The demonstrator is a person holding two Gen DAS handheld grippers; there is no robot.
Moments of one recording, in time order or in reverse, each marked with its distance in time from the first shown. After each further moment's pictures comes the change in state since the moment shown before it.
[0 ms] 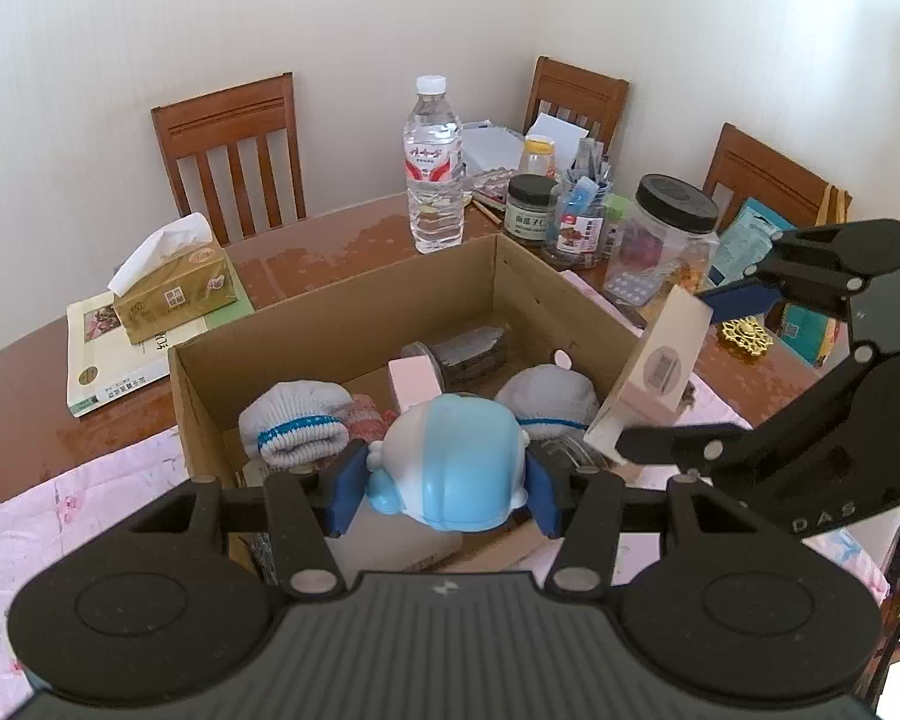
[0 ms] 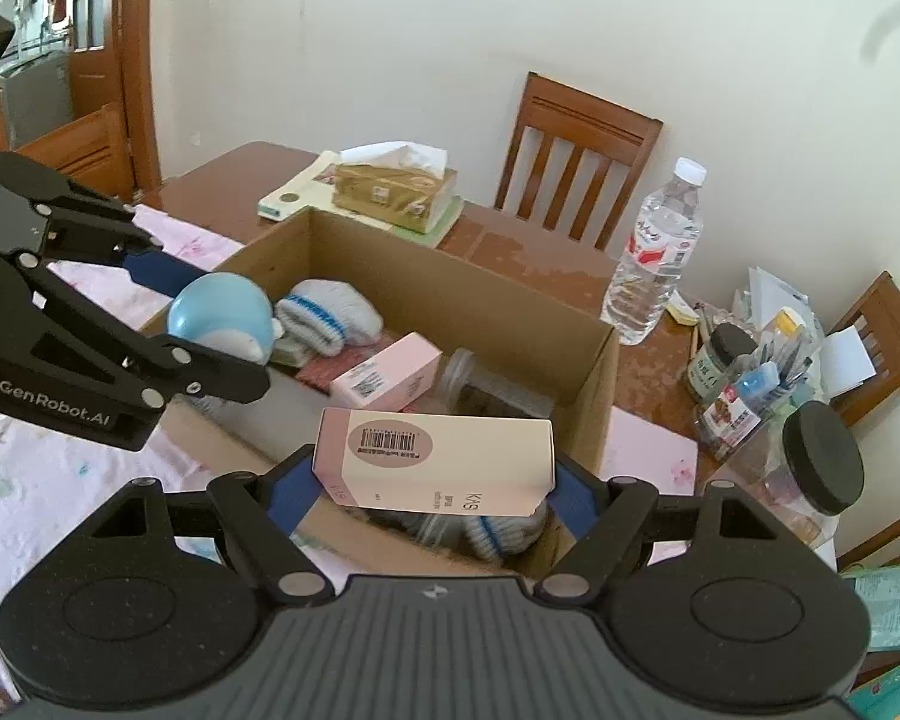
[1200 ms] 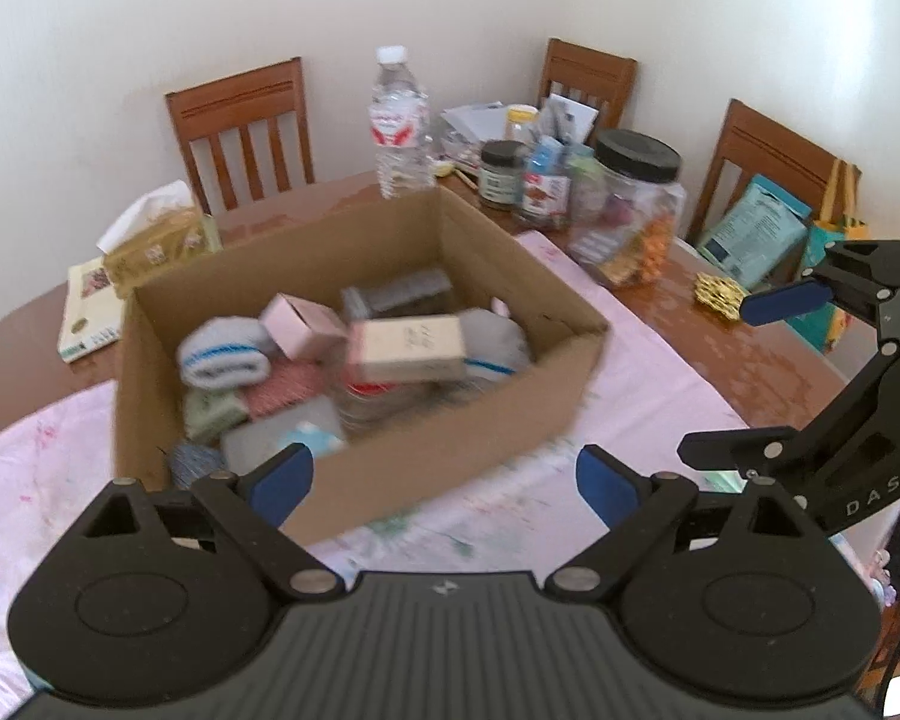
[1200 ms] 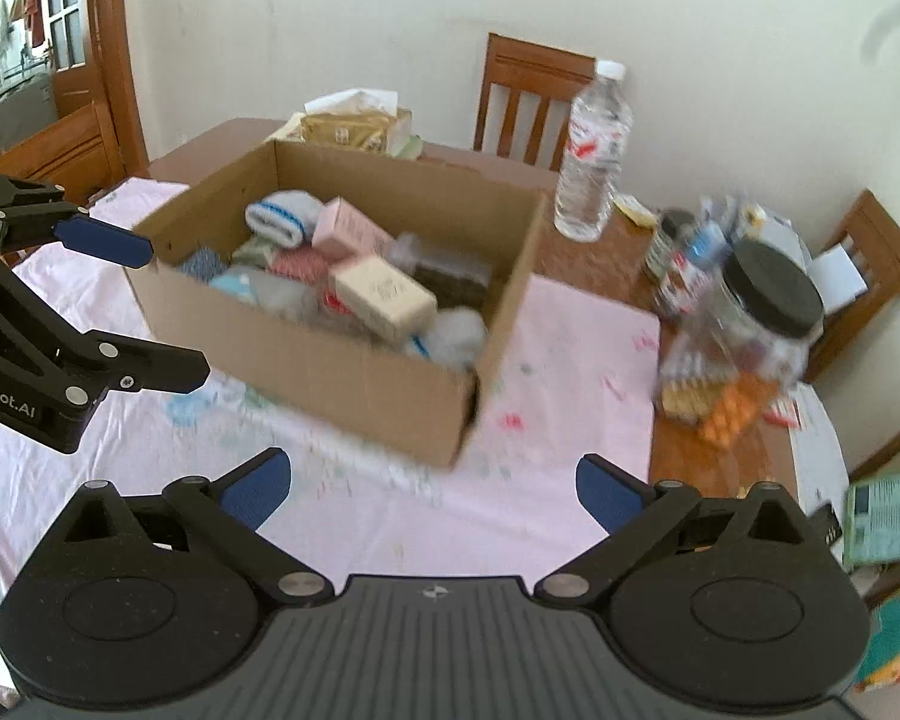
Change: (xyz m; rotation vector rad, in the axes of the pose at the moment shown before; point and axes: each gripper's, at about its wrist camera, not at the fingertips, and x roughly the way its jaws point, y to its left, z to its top) left arm -0.005 -0.090 -0.038 -0.025 0.026 0.074; right arm -0.041 -0.047 -0.105 0.097 0.033 0.030
